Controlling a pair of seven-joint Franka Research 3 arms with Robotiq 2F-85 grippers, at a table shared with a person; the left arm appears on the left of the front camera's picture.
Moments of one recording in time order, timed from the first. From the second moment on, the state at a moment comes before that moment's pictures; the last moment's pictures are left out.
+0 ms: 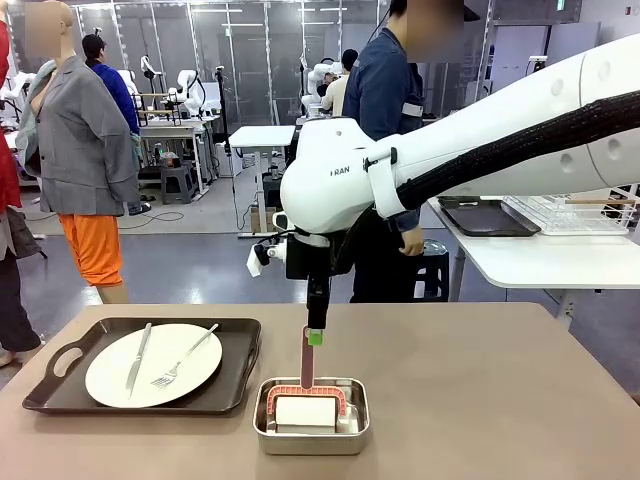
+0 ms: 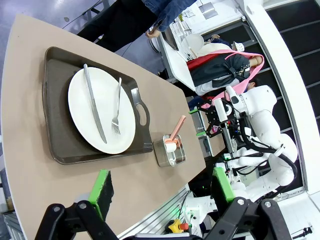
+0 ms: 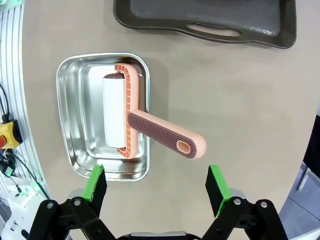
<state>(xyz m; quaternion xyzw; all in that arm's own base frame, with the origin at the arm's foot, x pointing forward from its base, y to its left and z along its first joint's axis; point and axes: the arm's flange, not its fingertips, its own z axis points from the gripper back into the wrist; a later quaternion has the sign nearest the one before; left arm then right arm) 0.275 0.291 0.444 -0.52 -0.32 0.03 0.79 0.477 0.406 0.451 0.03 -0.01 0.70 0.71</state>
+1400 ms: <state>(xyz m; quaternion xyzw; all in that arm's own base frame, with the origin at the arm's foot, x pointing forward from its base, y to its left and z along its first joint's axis) 0.275 0.291 0.444 -0.52 -0.32 0.03 0.79 0.487 0.395 0.463 0.10 -0.03 0.68 0.72</state>
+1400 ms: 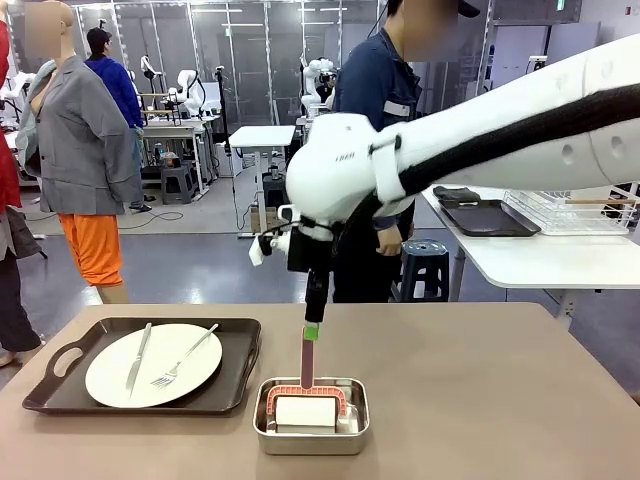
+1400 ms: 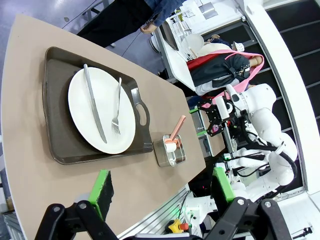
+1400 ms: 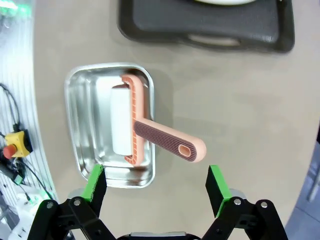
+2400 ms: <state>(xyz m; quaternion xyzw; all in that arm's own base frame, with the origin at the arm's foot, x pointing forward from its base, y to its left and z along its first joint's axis) 0.276 0.291 0.444 -0.52 -0.32 0.03 0.79 0.421 -0.040 0.402 0.68 -0.18 0.21 0.68</state>
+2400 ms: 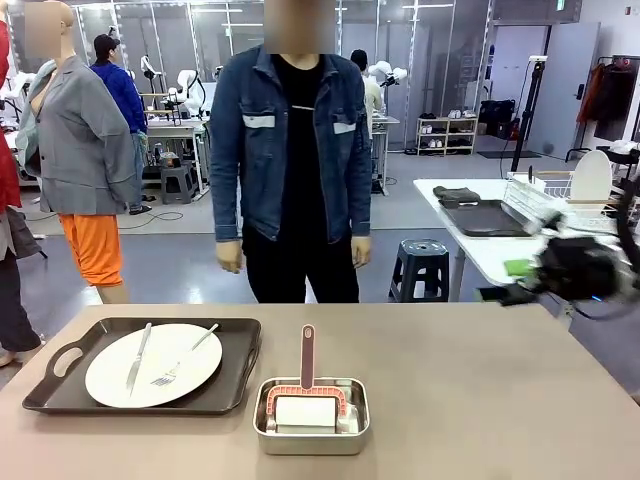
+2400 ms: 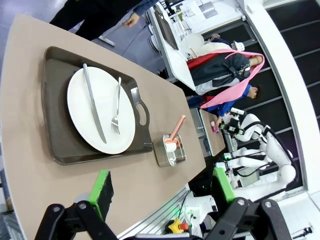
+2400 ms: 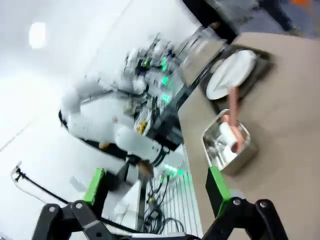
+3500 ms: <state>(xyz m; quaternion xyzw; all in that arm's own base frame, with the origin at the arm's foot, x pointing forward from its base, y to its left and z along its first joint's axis) 0.276 0.291 0.444 -0.52 -0.32 0.03 0.79 0.300 -0.199 0.332 0.67 -0.23 -0.10 0.70</state>
